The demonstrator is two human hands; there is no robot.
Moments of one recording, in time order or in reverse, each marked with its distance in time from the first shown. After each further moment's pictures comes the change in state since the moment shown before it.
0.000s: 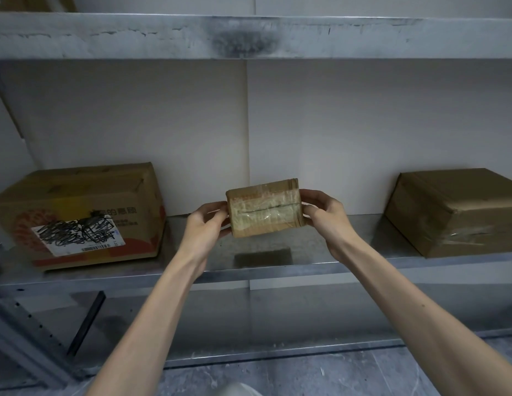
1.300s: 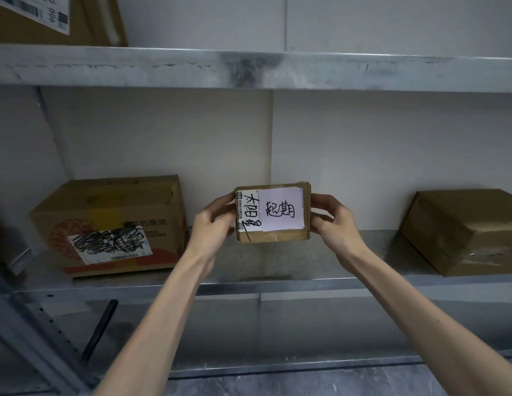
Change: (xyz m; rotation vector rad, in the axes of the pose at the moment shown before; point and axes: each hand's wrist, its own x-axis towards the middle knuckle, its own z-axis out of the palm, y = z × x) left_hand 0.003 0.034 -0.030 0.014 0.000 0.091; right_hand -0.017 -0.029 0.029 -0.114 -0.017 -0.110
